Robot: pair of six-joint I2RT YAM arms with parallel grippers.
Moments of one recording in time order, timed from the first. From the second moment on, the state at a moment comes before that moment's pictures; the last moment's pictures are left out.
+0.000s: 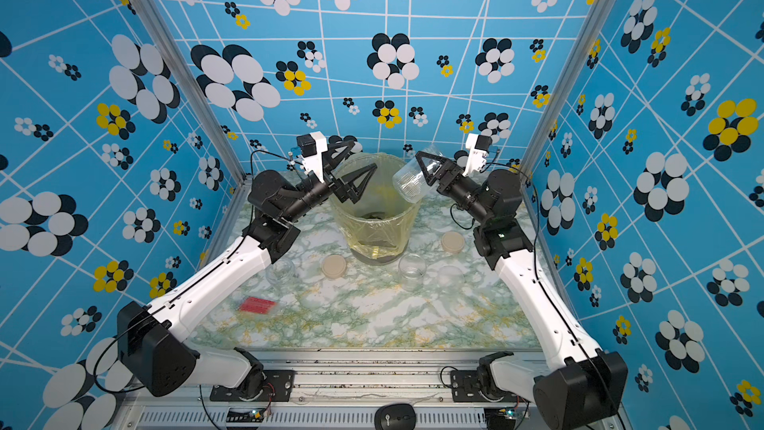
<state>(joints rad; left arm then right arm) -0.54 1.41 1.27 0.51 0.42 -0.20 0.25 1.18 1.16 0.18 -0.43 0.82</state>
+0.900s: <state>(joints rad) -0.50 1.12 1.06 0.20 0.01 -0.16 0.24 1.14 0.76 0.11 -0.01 0.32</state>
